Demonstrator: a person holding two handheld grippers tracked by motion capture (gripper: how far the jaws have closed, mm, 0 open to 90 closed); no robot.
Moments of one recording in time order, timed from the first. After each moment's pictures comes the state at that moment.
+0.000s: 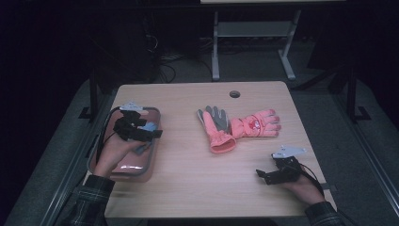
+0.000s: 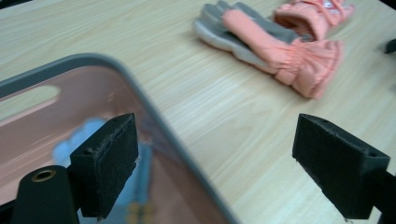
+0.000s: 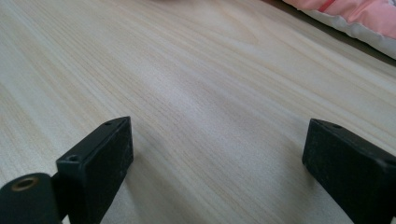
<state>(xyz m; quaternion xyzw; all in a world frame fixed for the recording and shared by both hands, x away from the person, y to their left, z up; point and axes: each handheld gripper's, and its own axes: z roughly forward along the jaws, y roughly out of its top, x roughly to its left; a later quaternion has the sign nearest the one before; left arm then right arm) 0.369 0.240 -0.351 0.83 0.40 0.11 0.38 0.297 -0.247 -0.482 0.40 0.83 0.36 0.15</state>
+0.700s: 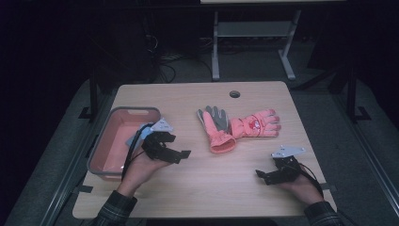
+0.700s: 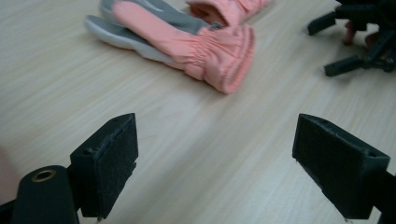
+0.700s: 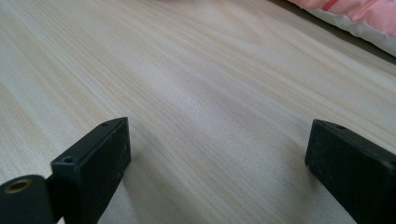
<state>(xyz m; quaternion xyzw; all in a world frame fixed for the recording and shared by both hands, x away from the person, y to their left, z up) 0.320 0.161 -0.377 0.85 0.33 0.08 0.40 0.298 -0.245 -0.481 0.40 0.84 0.35 0.14</state>
